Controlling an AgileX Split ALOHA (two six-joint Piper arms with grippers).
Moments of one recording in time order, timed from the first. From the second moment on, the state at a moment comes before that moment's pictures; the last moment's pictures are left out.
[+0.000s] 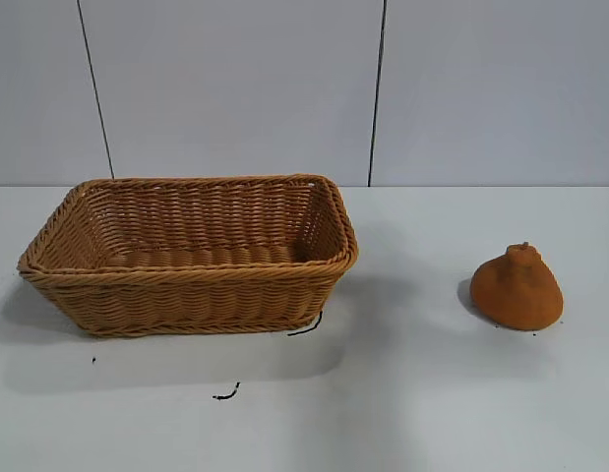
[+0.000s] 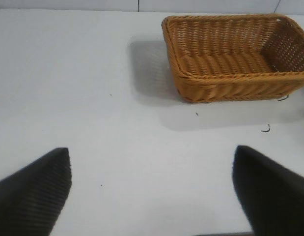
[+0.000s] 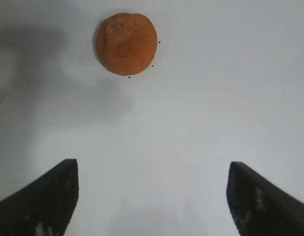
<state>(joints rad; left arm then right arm) -0.03 -0.01 -0.50 -0.05 1.07 0.00 -0.01 1.62 -1.30 0.09 1.05 0.03</state>
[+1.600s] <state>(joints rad) -0.03 -0.01 -0.50 -0.05 1.07 0.00 -0.01 2.01 -1.68 0.22 1.06 -0.07</state>
